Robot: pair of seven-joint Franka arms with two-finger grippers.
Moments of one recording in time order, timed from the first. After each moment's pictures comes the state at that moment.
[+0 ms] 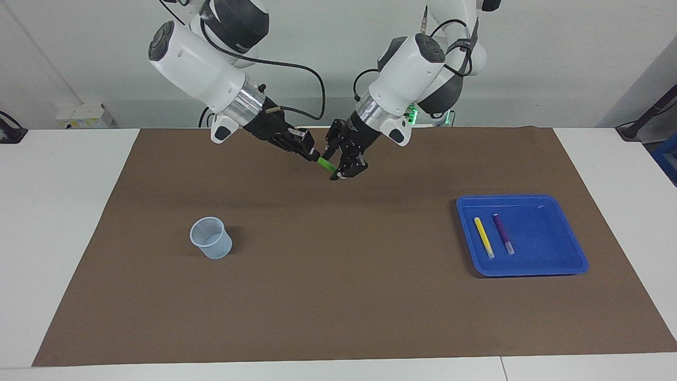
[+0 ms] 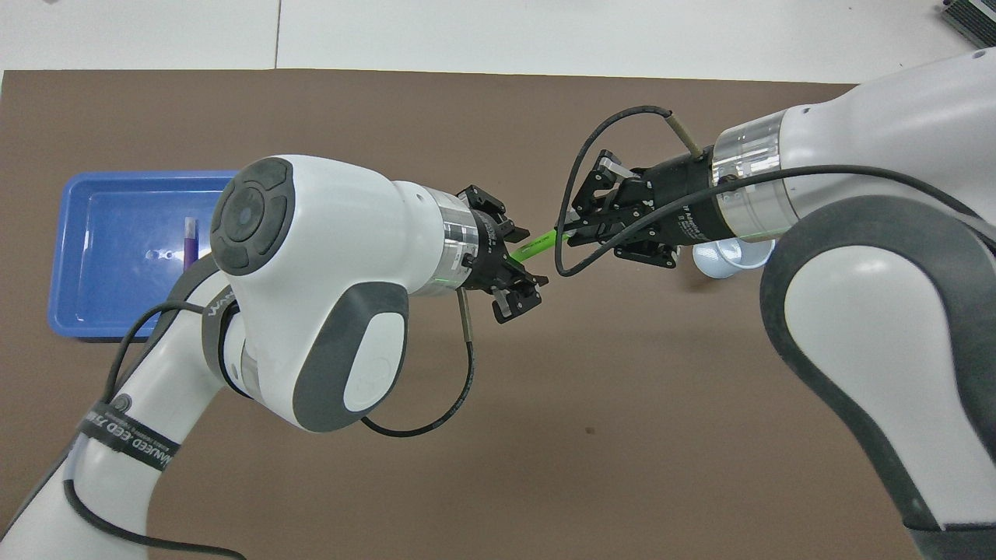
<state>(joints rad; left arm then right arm) -0.47 0.18 -0.18 -1.66 -0.47 2.19 -2.31 0.23 0.13 0.06 -1.58 0.66 1.87 0.71</state>
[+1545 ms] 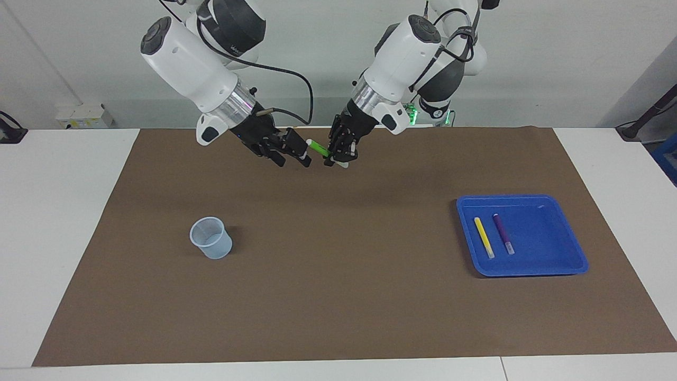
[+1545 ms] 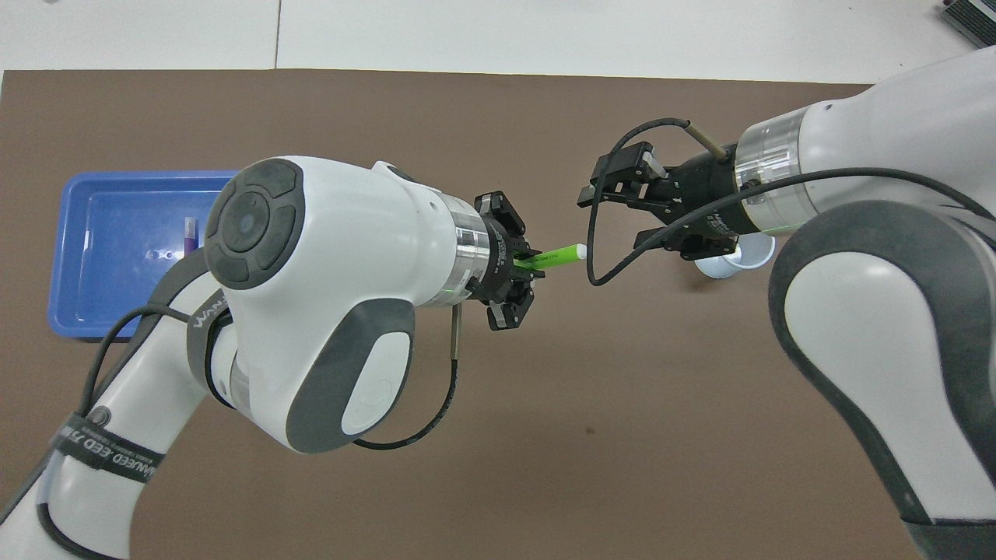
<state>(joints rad) -0.47 0.16 -0.19 -1.62 -0.40 2.11 -2.07 0.21 0.12 0.04 -1.58 0.50 1.88 0.58</state>
